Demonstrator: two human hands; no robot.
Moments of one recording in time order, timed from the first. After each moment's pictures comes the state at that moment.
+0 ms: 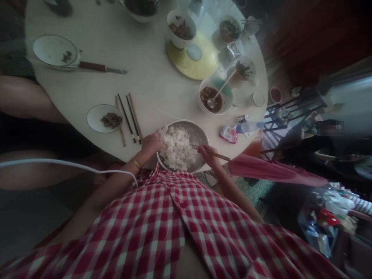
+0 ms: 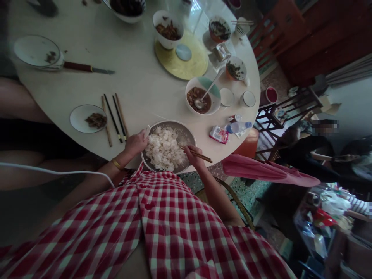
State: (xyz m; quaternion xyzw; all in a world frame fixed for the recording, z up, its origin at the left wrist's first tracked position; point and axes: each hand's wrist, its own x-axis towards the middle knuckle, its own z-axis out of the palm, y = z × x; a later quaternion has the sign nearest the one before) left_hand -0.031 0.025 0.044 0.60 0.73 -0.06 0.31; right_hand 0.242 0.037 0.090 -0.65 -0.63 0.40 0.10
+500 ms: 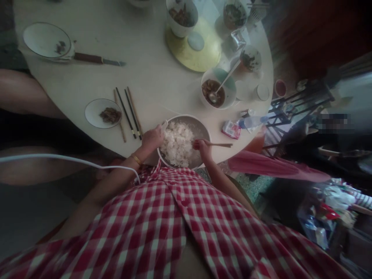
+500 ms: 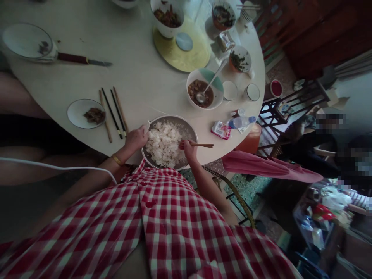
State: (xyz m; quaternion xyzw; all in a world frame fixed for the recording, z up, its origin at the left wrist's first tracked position) left_hand -0.030 0.025 0.045 0.60 0.74 -0.06 0.31; right_hand 0.205 0.035 0.047 -0.77 -0.33 0.50 0.23
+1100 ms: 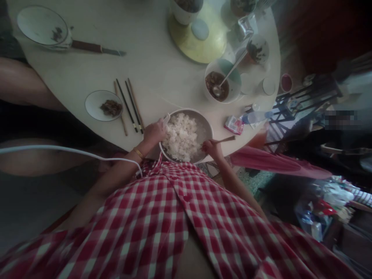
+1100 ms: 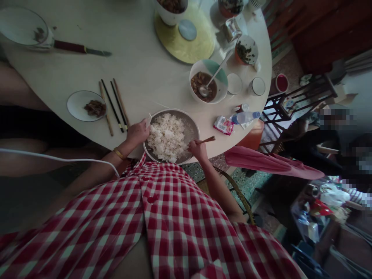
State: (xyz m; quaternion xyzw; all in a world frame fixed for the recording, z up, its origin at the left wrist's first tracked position) left_hand -0.028 0.025 0.047 0.58 0.74 -0.05 0.33; right_hand 0.246 0.025 0.077 -0.76 -0.43 0.48 0.09
